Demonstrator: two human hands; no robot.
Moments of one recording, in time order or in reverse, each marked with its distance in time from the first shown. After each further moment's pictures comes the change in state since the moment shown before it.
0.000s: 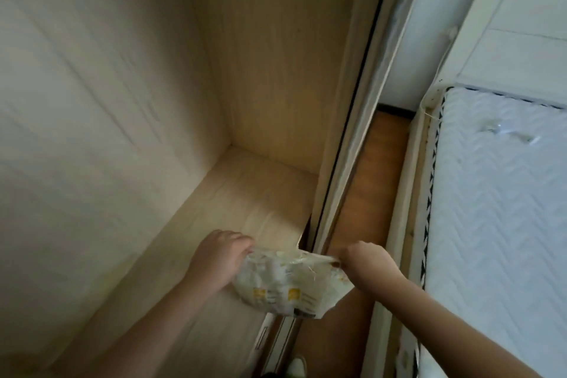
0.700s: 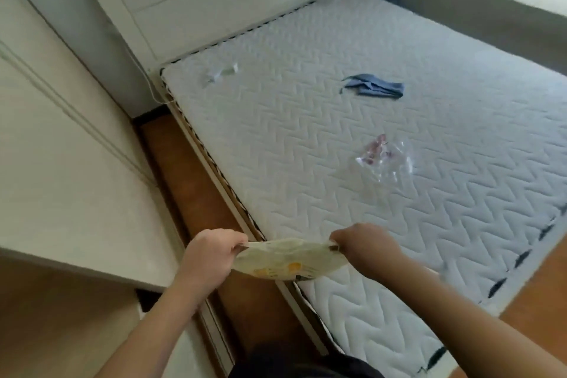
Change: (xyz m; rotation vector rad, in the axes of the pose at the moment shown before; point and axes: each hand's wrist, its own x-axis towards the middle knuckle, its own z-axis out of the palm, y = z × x) left_hand 0.093 0.365 0.082 -0.205 -0.399 0.742; right_hand -0.360 0.160 0.122 0.415 0.137 0.825
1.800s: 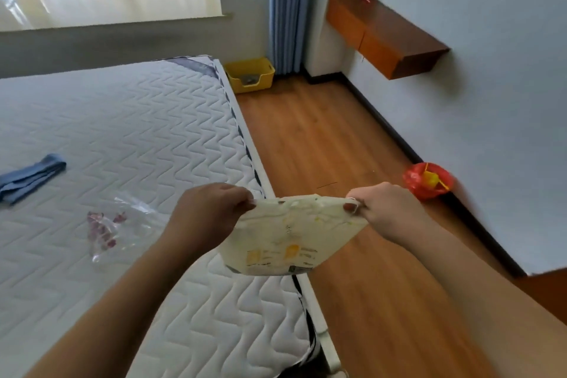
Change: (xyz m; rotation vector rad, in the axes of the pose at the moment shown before) left_hand 0.151 0.385 0.075 -0.103 -0.313 1.371; right_hand -0.338 0.089 0.024 0.428 0.406 1.404
